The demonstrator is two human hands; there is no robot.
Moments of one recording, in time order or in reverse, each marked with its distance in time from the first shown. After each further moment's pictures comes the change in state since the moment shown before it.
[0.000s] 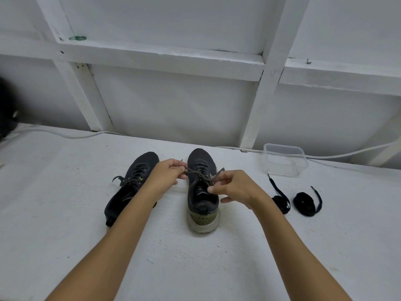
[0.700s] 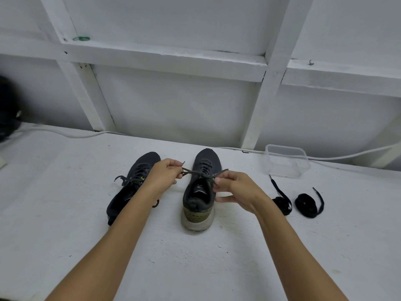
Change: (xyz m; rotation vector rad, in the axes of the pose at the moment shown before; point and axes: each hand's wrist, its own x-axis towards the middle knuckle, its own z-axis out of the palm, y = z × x) left_hand 0.004 -0.004 -0.006 -0.003 0.068 -0.039; right_hand 0.004 0.008 0.003 0.298 -0.010 0.039
